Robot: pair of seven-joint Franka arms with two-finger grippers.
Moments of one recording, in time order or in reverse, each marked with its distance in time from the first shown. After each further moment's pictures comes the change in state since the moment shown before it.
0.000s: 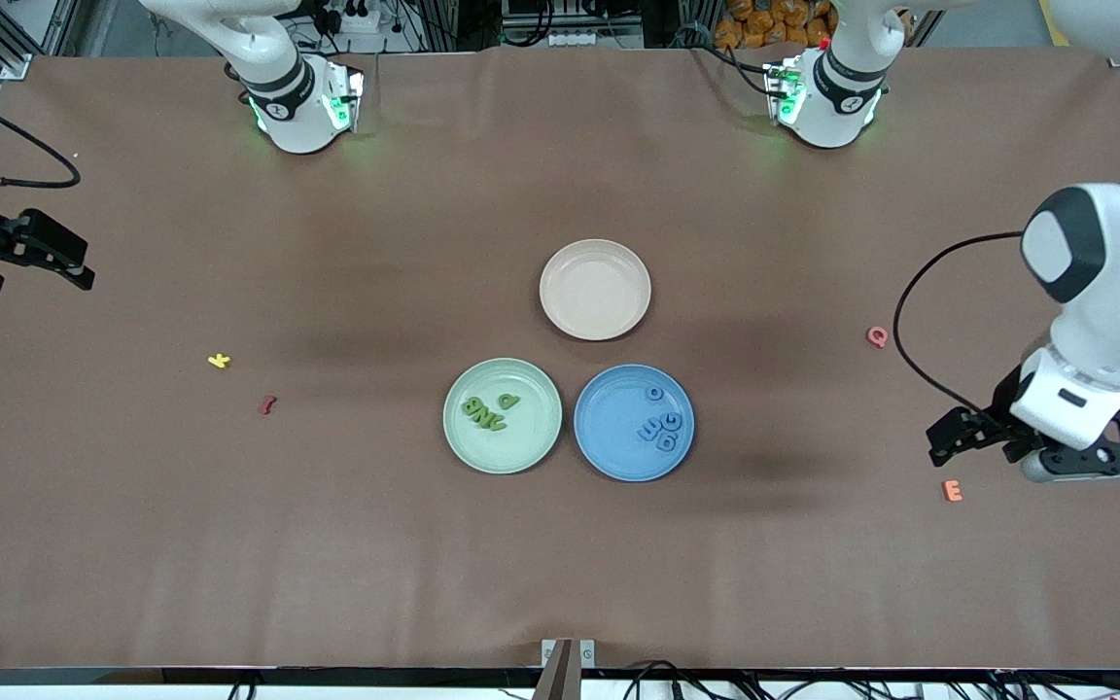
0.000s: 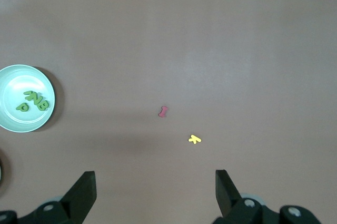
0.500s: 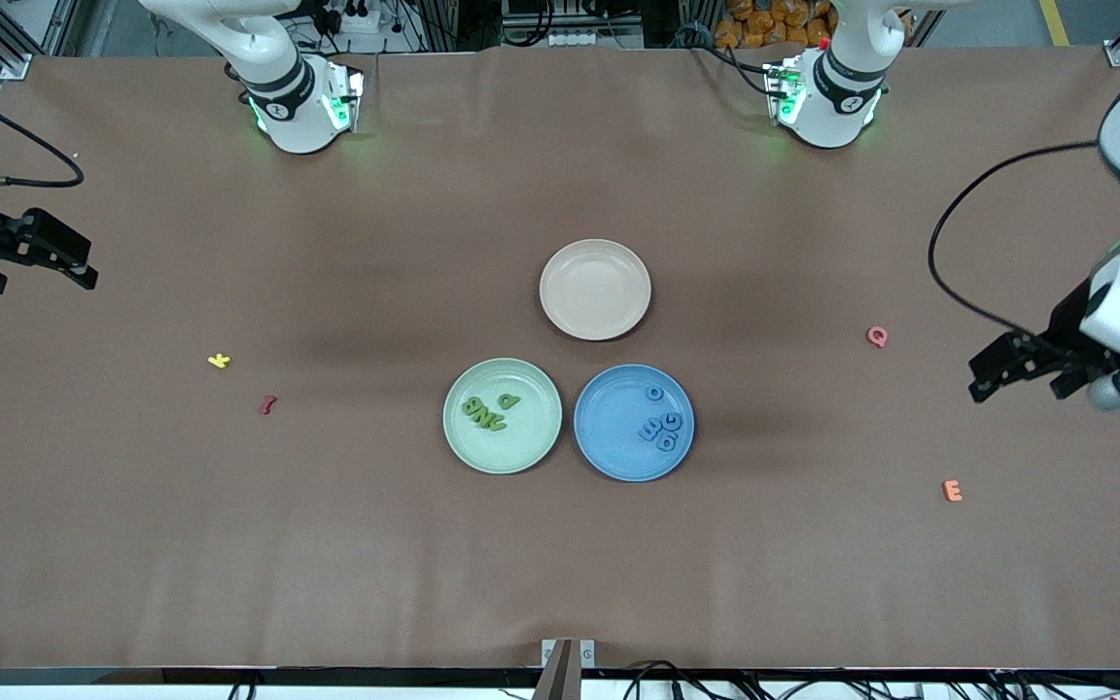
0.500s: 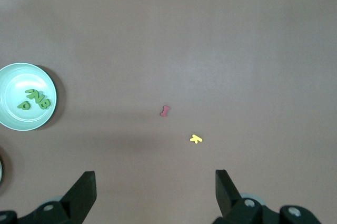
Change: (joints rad) left arm 0.000 -0.186 0.000 0.017 0.000 -0.277 0.000; right arm 0.002 0.000 -0.005 0.000 0.000 -0.002 0.000
